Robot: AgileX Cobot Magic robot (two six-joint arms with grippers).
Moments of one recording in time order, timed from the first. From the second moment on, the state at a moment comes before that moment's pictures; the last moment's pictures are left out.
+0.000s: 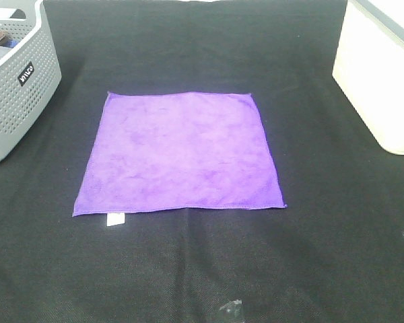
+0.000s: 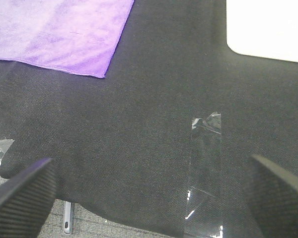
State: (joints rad) left arm 0.08 -0.01 -0.52 -0.08 1.08 0.05; right arm 0.06 0.00 -0.45 0.08 1.11 -0.17
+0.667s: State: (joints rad) left arm 0.08 -0.01 -0.52 -0.08 1.08 0.04; right arm 0.06 0.00 -0.45 0.08 1.11 -0.17
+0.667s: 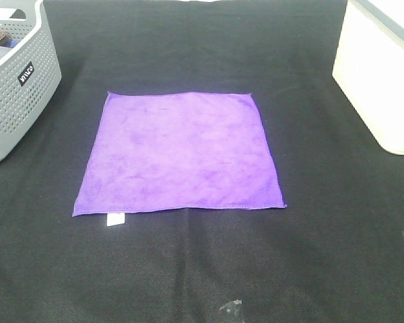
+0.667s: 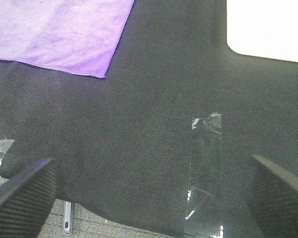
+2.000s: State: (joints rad) left arm 0.08 -0.01 -0.52 -0.09 1.08 0.04; right arm 0.06 0.00 -0.45 0.08 1.11 -0.17
